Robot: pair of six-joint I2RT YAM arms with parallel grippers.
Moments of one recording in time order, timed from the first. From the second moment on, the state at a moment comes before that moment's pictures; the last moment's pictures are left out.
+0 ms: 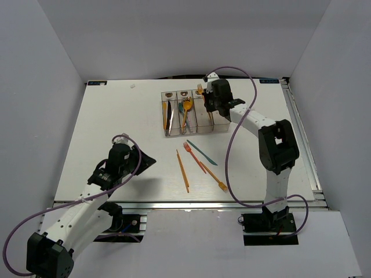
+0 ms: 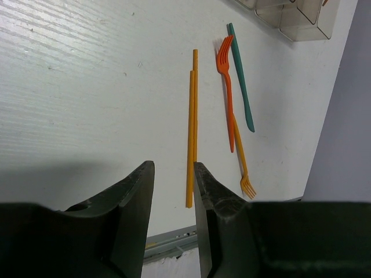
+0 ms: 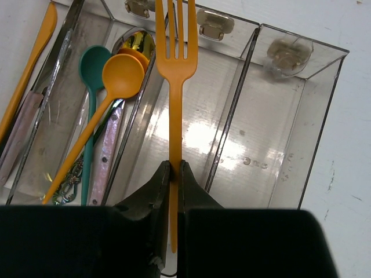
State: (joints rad) left arm -0.40 0.75 0.46 -0.36 0.09 -0.95; right arm 0.47 1.99 1.52 -0.11 0.01 0.02
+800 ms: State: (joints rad) left arm -0.40 0.82 0.46 -0.31 0.11 -0.94; right arm 0.45 1.99 1.53 -0.09 -0.11 0.01
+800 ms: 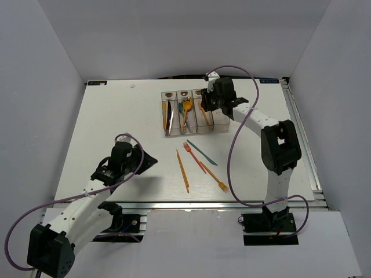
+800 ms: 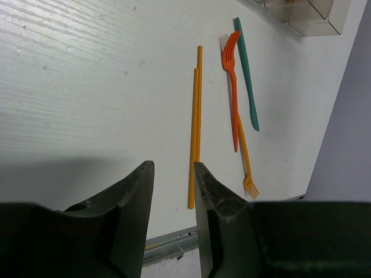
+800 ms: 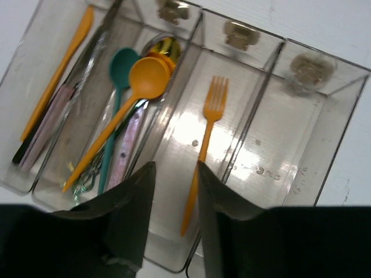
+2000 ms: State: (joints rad) left arm -0.78 1.76 1.16 -0.38 -0.02 -1.11; right arm 0.31 1.35 0.93 -0.46 -0.75 -0.58
